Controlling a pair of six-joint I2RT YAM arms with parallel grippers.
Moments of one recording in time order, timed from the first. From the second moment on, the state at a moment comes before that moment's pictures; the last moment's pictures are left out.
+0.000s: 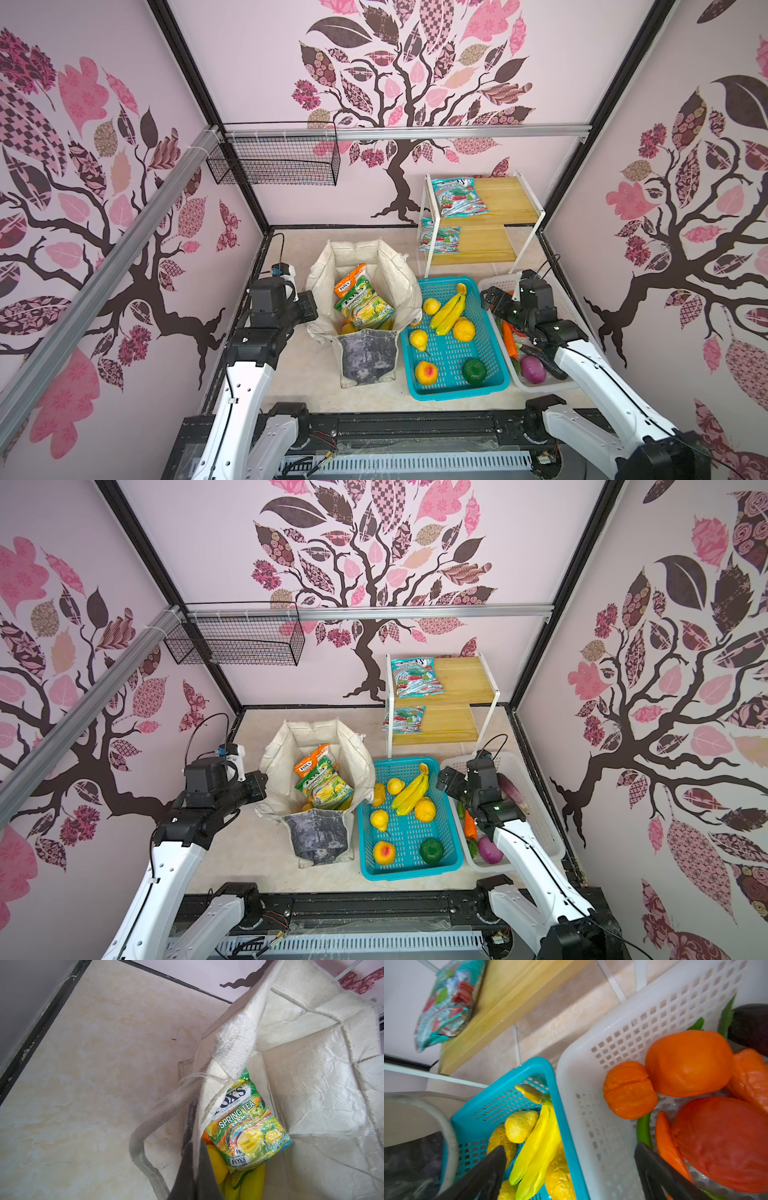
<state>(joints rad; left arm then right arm) -0.04 0.82 0.89 -0.71 0.12 -0.29 0.19 0.98 0.65 -0.37 0.00 0.64</state>
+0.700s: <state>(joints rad) -0.04 0.82 0.89 -0.71 0.12 -0.29 0.09 1.20 0.65 -0.32 0.05 0.63</state>
